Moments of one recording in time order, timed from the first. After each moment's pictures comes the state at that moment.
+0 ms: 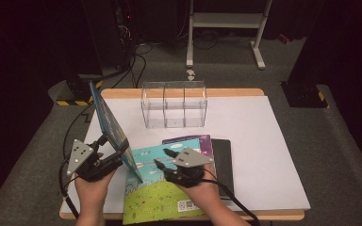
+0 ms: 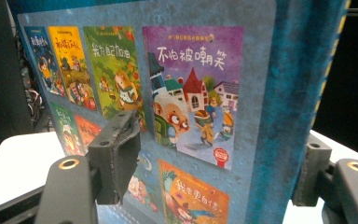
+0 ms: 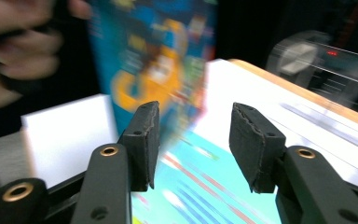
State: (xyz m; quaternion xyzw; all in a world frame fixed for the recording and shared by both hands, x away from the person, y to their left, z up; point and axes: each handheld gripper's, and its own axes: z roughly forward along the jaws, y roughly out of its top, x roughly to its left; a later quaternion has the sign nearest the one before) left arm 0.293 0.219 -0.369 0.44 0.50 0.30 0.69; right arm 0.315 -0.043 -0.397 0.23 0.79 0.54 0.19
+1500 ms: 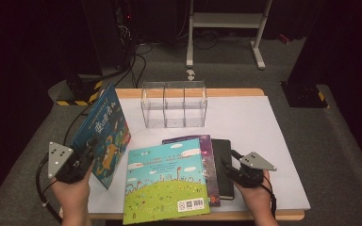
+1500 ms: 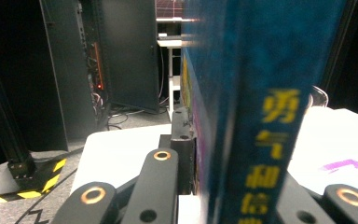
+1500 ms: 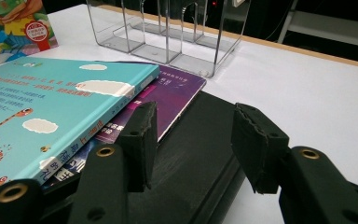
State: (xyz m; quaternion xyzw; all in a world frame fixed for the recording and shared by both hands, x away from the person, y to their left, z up) left arm 0.285 0.259 -0.363 0.43 0.51 0.39 0.64; right arm 0.332 -0.193 -0.455 0.40 0.74 0.47 0.27
